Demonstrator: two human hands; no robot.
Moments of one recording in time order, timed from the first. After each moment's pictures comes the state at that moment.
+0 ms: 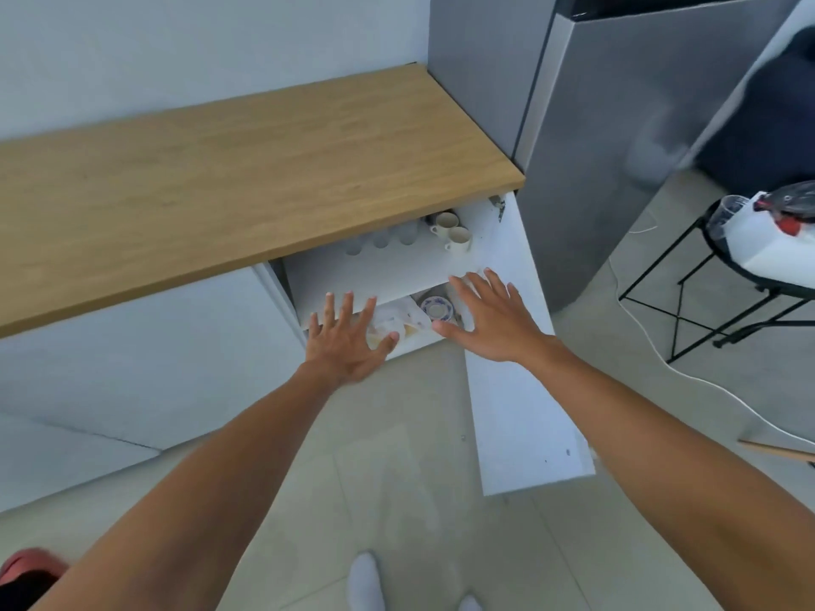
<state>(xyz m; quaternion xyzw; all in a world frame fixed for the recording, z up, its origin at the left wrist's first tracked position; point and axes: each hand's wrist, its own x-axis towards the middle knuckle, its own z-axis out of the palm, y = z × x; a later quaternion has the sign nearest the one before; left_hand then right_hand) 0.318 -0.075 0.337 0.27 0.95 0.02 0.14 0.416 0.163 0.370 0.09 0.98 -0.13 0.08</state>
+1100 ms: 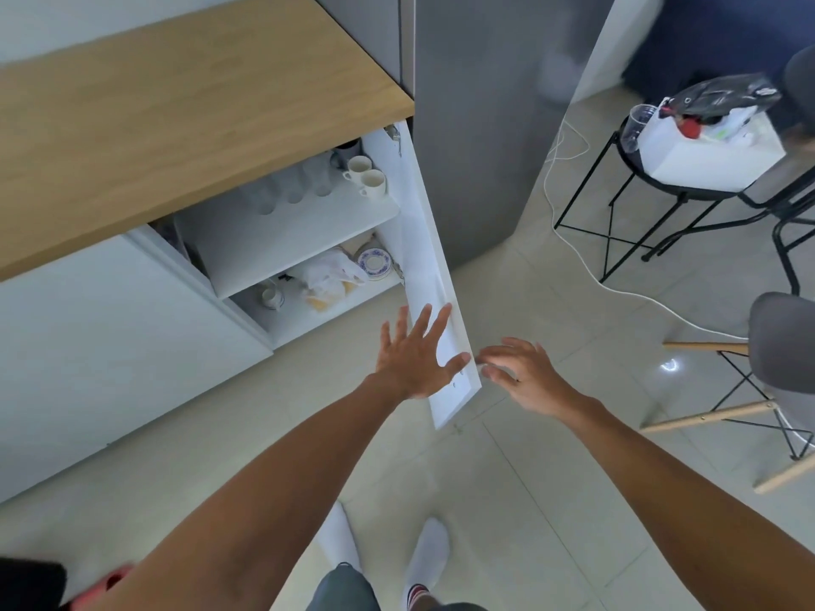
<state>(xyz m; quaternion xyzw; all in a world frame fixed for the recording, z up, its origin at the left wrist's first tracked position) 0.509 0.092 0.293 0.42 0.87 0.06 0.25 0.659 0.261 0.268 0.15 0.94 -0.28 0.08</state>
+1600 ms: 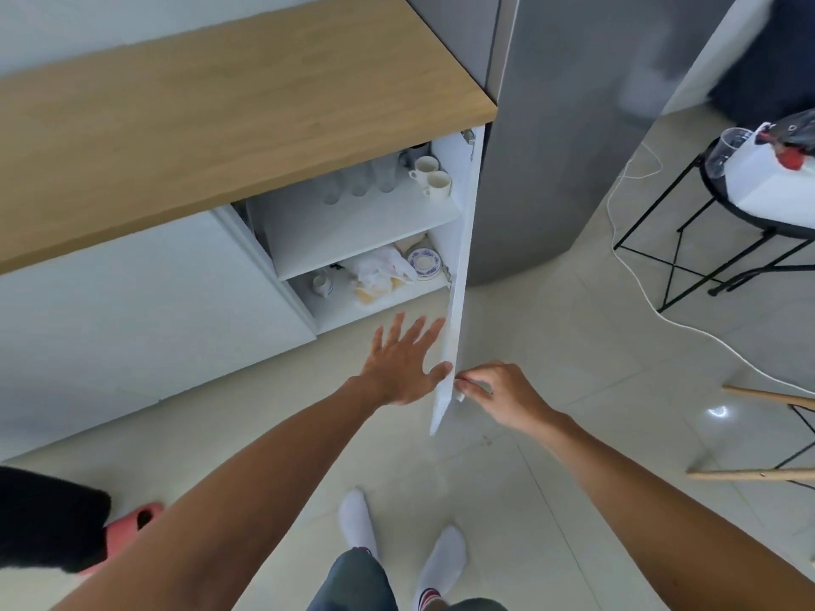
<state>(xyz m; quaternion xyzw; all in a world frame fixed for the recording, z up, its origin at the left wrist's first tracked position) 0.460 -0.001 0.286 0.38 0.89 0.07 0.25 0.587 0.172 0.265 0.07 0.92 -0.37 0.08</state>
